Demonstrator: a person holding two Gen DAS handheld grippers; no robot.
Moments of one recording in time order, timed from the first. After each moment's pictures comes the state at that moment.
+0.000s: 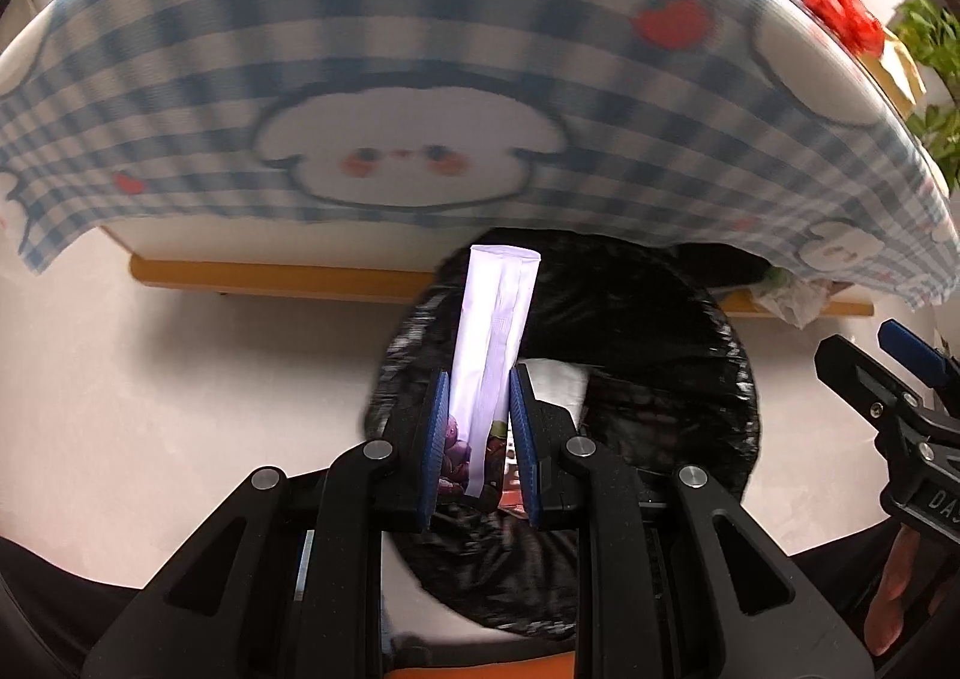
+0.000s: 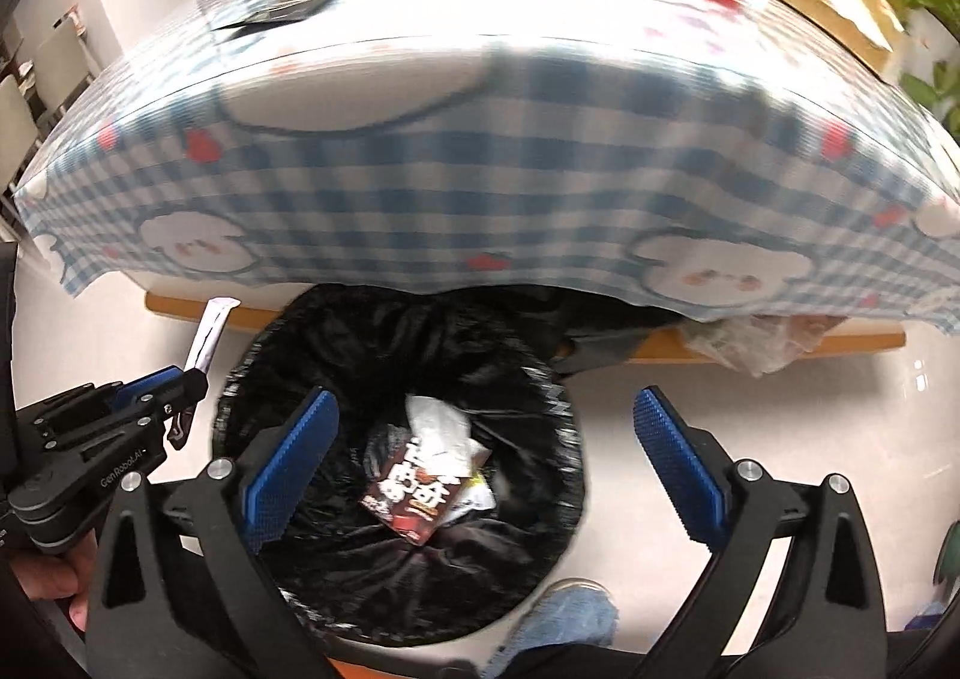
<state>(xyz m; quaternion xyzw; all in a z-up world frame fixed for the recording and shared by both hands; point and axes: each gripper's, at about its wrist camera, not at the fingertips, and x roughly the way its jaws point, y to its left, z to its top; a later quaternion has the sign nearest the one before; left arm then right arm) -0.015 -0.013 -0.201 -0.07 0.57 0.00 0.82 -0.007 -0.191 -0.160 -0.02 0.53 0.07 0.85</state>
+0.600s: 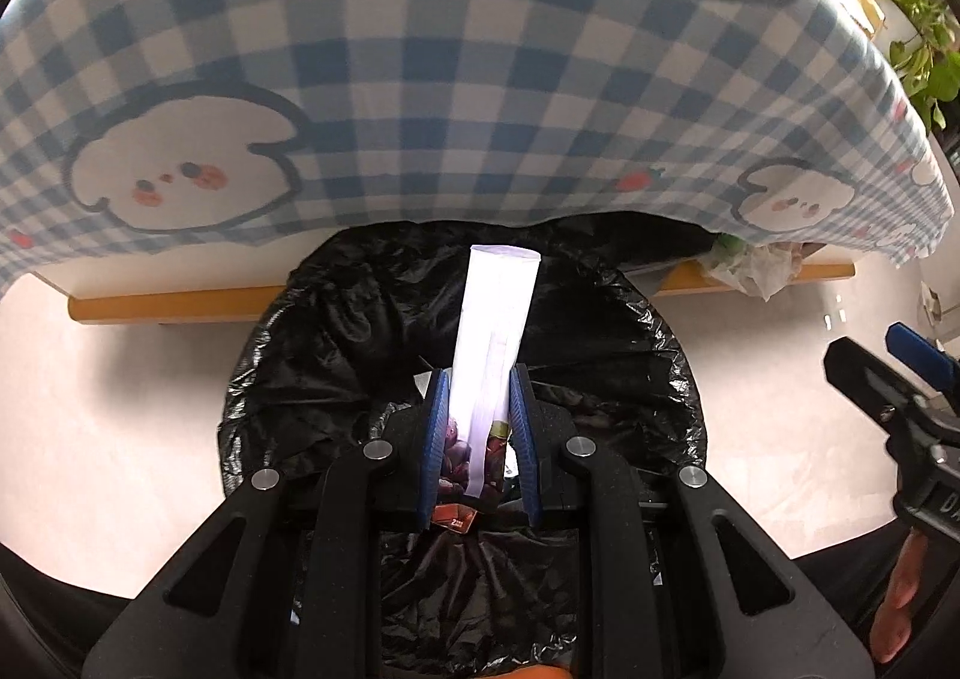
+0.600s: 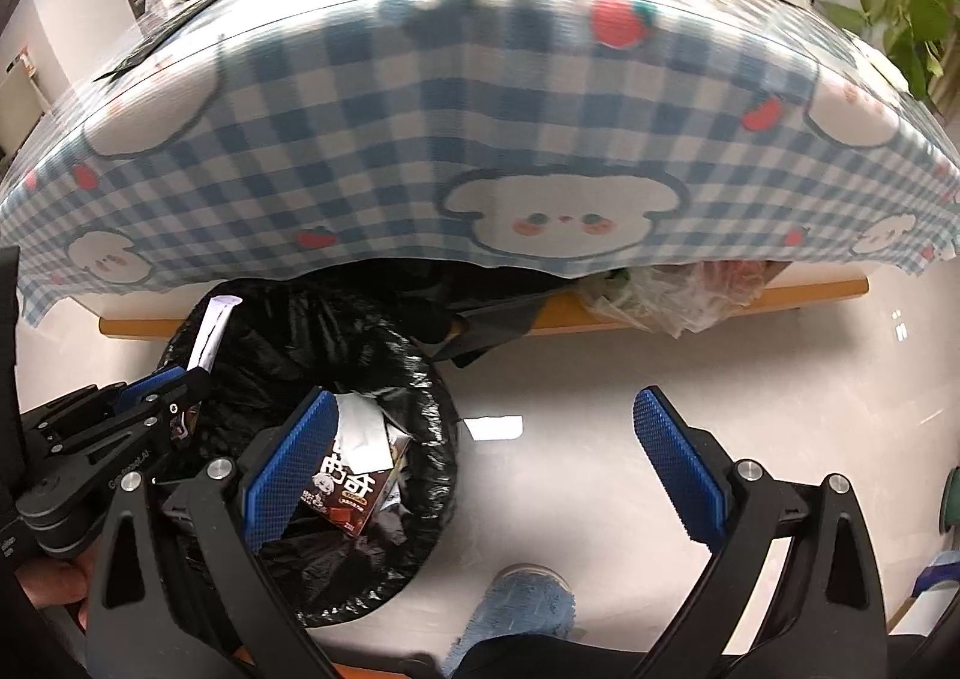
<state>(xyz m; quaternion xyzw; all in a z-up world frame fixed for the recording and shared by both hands) 0.002 -0.090 -0.223 -0.04 0.57 -0.05 0.82 -0.014 -0.273 -0.170 0.00 0.54 0.01 0.84</state>
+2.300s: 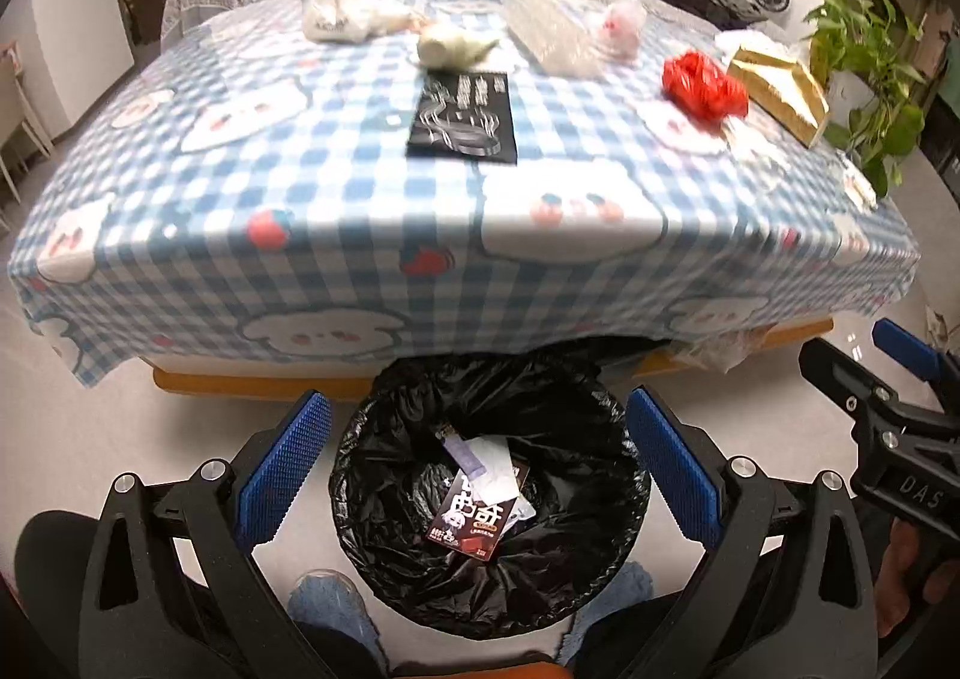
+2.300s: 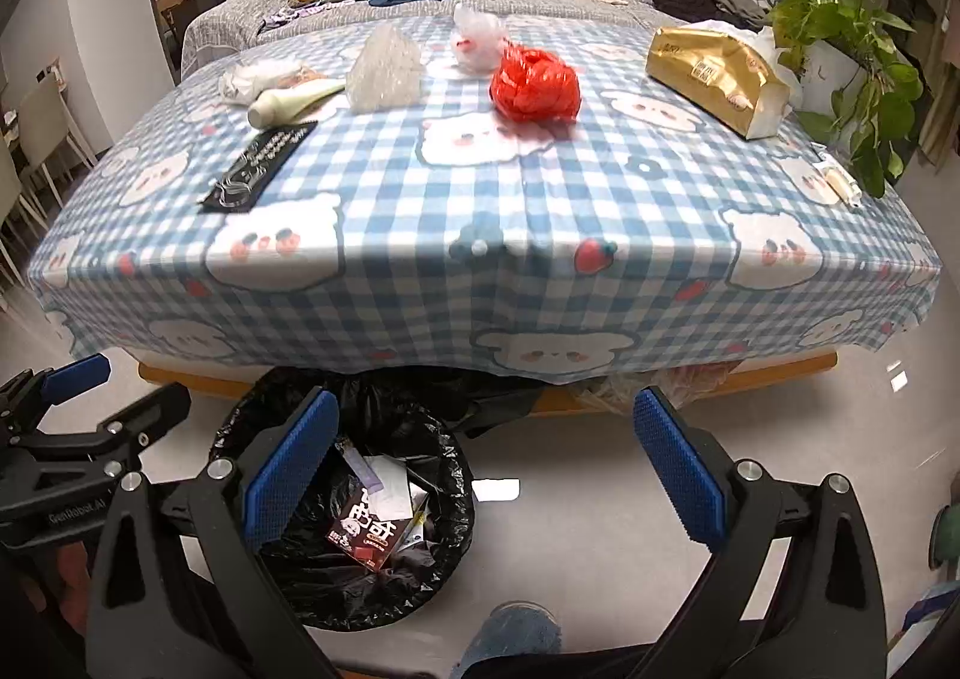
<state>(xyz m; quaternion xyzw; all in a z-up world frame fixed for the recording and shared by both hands) -0.019 -0.068 -0.080 -0.02 0.49 -0.03 0.87 -0.027 -0.261 -0.059 -0.01 0.46 0.02 0.89</state>
